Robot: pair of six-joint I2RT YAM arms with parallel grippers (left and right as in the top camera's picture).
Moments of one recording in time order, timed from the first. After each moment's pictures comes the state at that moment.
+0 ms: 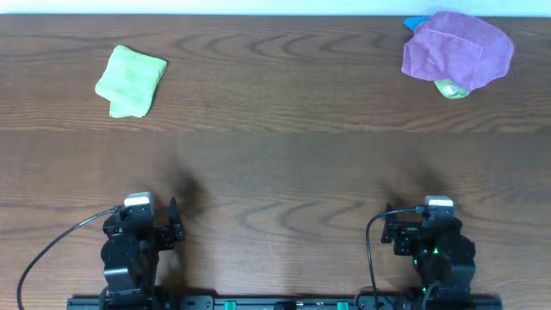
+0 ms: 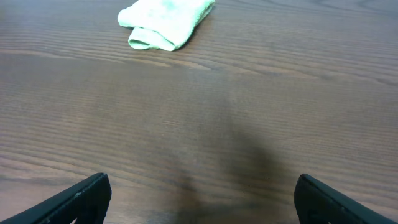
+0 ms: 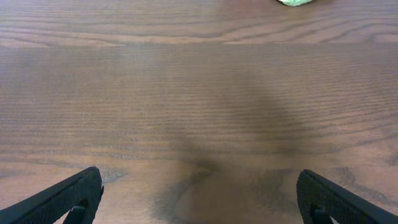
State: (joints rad) left arm 0.08 0.01 0.16 -0.61 -0.01 -0.01; right arm -0.02 0.05 0.17 -0.67 0.01 0.03
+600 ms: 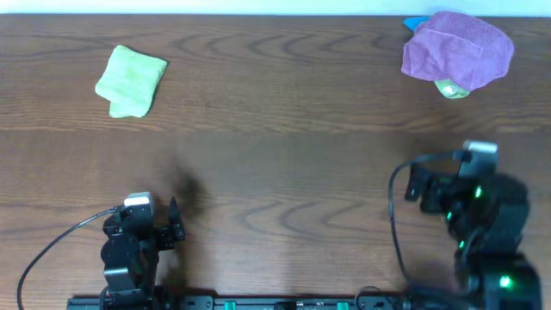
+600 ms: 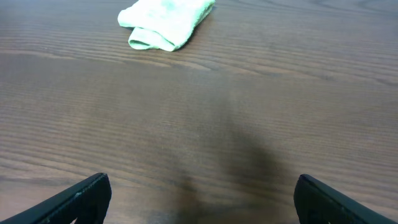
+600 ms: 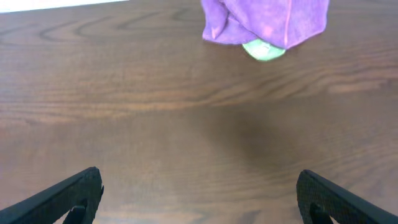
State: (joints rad) left arm 0.08 0.01 0.16 -0.61 -0.01 -0.01; right arm -0.06 0.71 0.82 -0.74 0.02 0.10
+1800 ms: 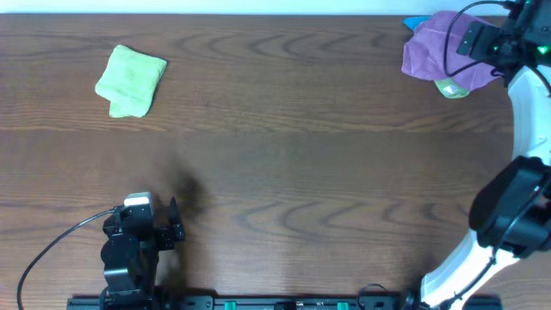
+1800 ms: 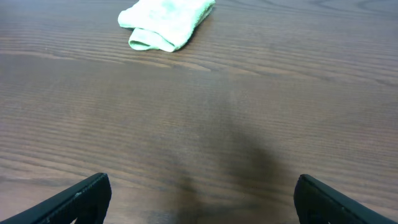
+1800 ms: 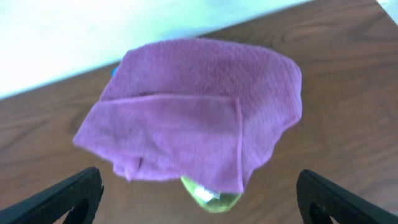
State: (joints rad) left arm 0.08 0.01 0.16 -0.61 -0.01 -0.01; right arm -0.32 2.03 1.81 -0.54 -0.04 0.09
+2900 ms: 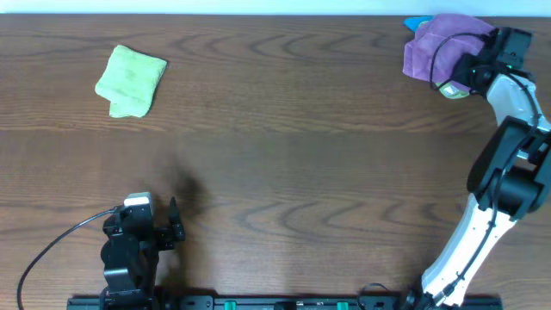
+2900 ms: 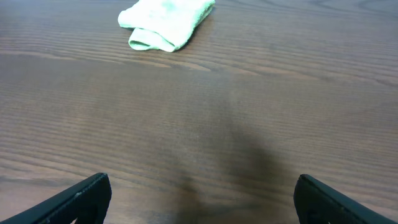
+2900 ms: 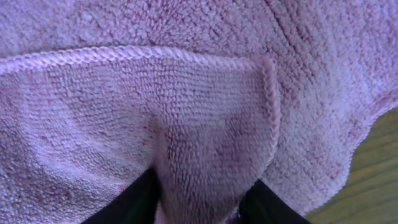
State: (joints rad) left arm 0.08 0.01 0.16 -0.61 -0.01 -0.01; right arm -0.36 2.35 1.82 -0.36 -0.13 0.12
